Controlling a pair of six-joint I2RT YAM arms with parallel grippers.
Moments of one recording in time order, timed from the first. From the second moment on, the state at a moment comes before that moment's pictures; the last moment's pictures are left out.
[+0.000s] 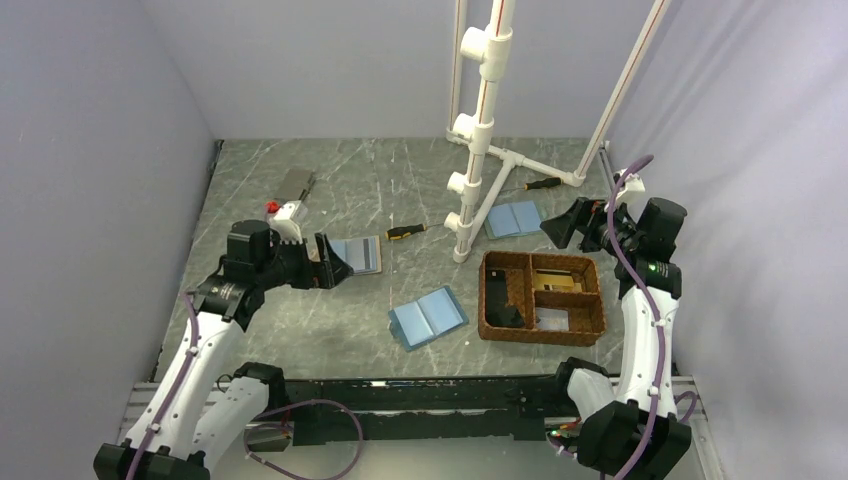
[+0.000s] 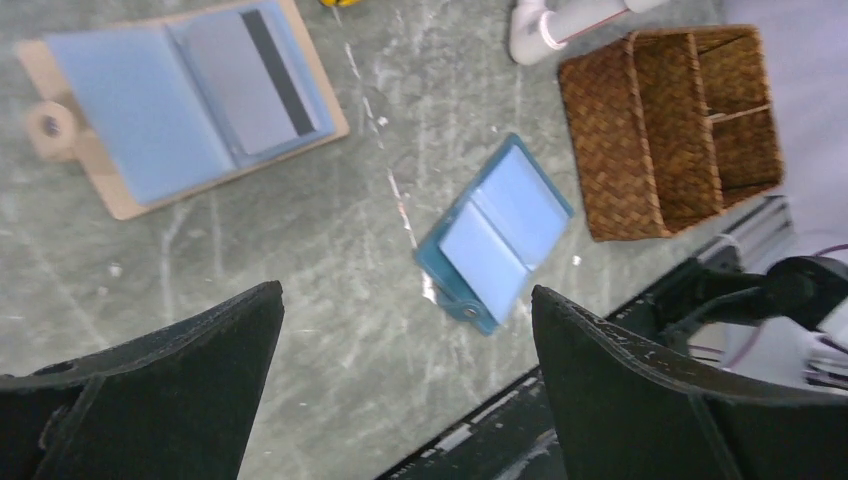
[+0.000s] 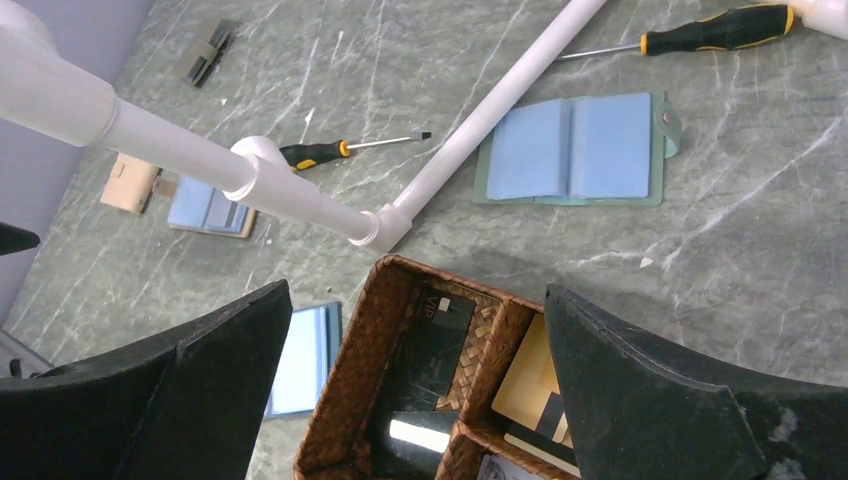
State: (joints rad) left arm -0.19 0.79 0.76 -0.56 0.43 -0.30; right arm -0.36 0.93 0.88 -0.44 -0.79 0.08
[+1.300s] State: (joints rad) left arm -0.78 1.26 0.75 -0.44 0.17 -0.56; right arm -0.31 0.93 0.85 -0.67 -1.14 -0.43
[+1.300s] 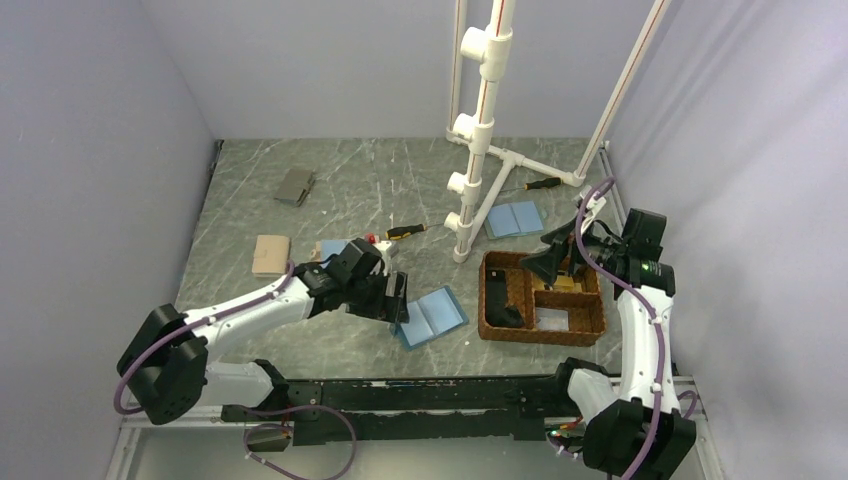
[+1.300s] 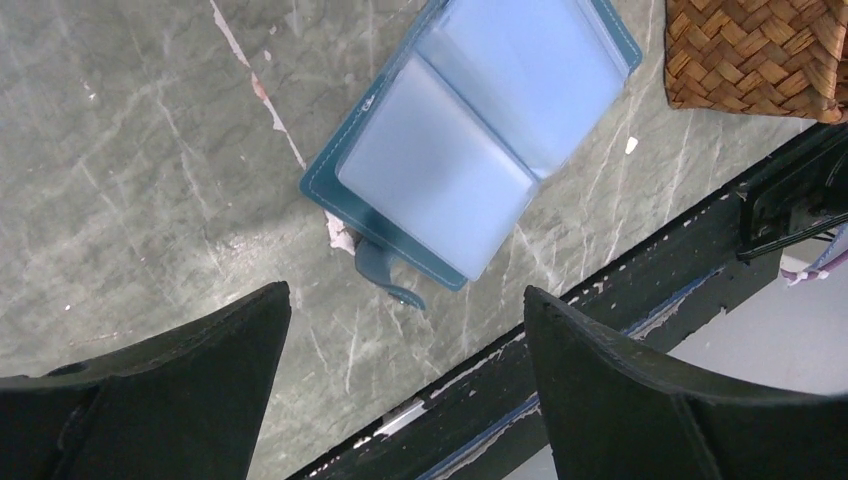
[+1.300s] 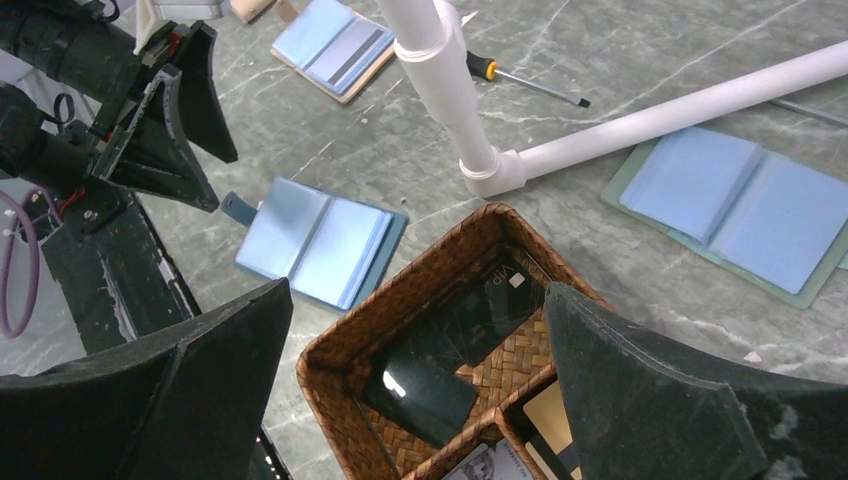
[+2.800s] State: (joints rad) left arm -0.85 1.54 0.90 -0.63 0.04 -1.01; right arm 0.03 0.94 0.85 -1.09 -1.11 -1.07
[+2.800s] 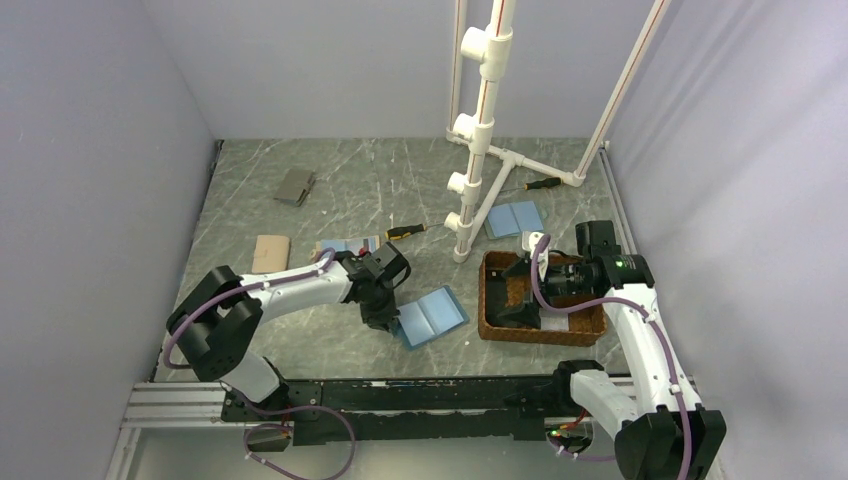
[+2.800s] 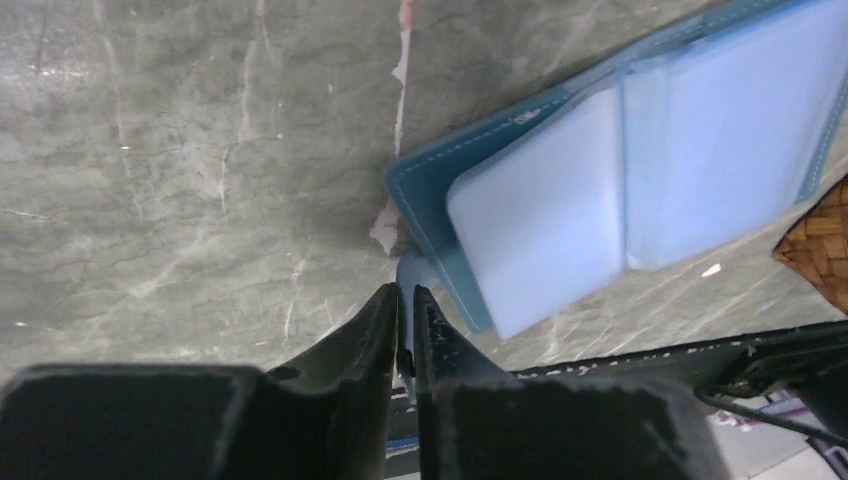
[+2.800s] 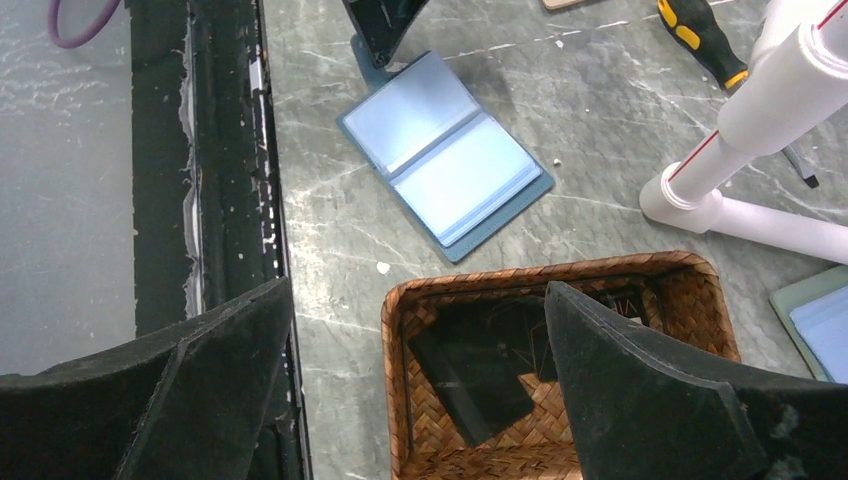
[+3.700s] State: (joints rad) left arm -0.18 2.18 1.70 -1.01 -0.08 -0.65; right arm 0.07 0.90 0.85 -1.08 -1.08 -1.07
